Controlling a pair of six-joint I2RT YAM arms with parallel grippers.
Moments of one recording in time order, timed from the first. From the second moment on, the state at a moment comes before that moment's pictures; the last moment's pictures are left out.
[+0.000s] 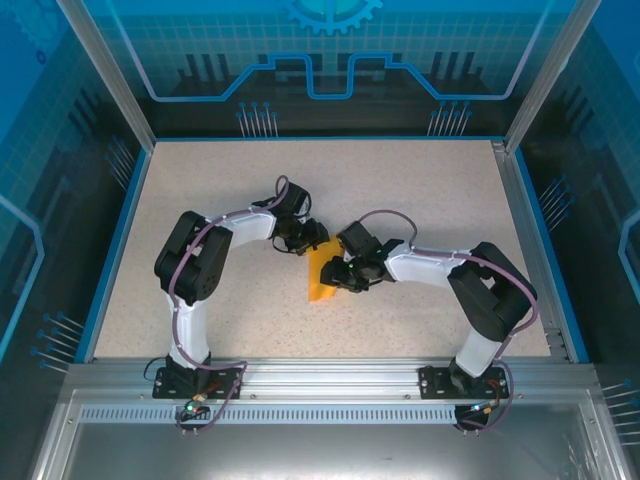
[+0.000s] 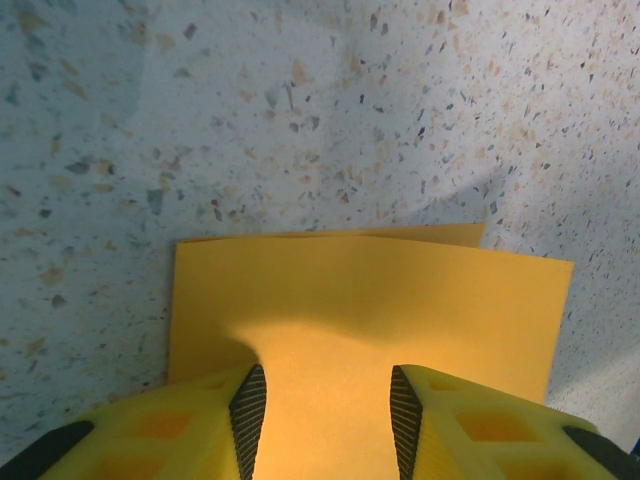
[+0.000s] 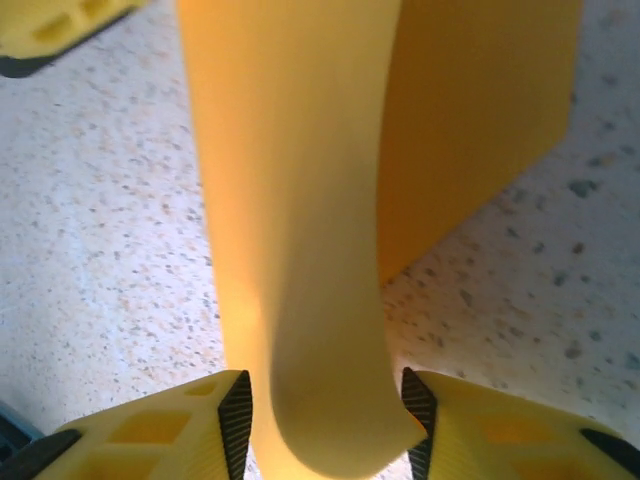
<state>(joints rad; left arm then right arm) -0.43 2.00 1.26 -0.36 0.41 -0.84 0.73 1.71 0.93 -0.28 -0.29 0.90</state>
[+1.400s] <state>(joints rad) -0.43 1.91 1.25 -0.36 0.47 -0.71 0.56 1.80 0.86 -0.06 -0.43 0.92</state>
